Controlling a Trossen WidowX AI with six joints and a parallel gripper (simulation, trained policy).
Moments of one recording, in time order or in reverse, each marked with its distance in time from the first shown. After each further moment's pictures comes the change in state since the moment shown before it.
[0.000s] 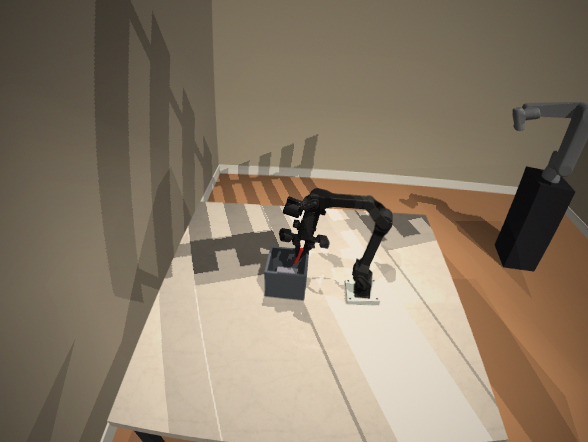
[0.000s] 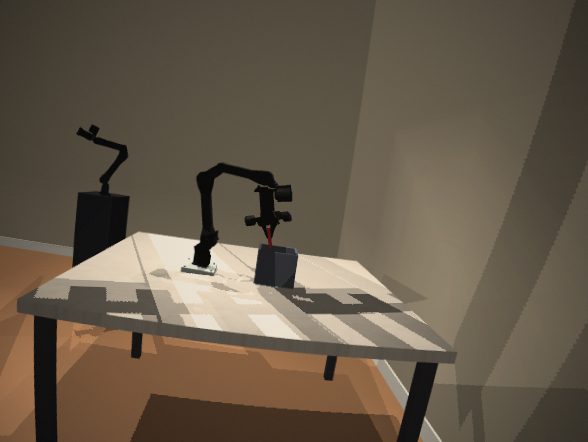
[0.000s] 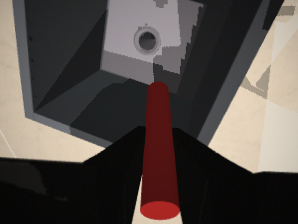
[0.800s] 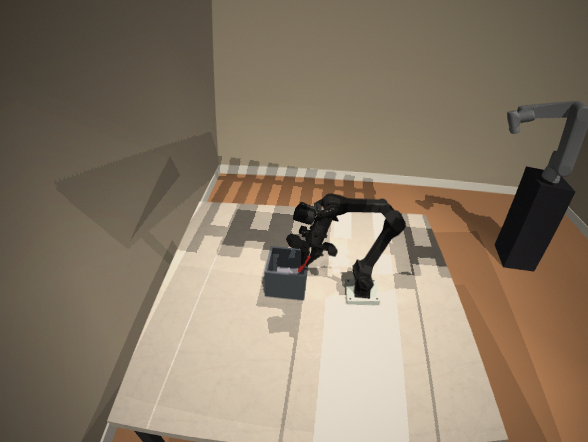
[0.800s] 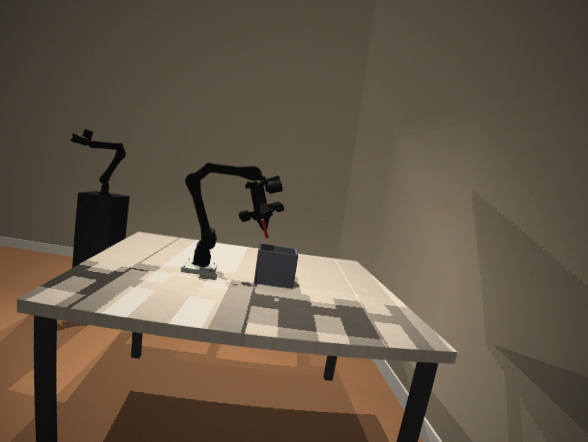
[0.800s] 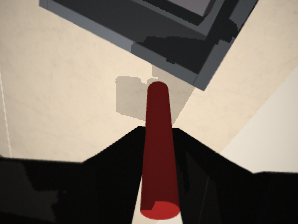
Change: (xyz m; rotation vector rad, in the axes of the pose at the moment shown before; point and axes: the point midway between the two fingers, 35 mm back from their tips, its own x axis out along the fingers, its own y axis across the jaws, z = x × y) arm -0.013 -0.009 -0.073 -0.129 0.069 0.120
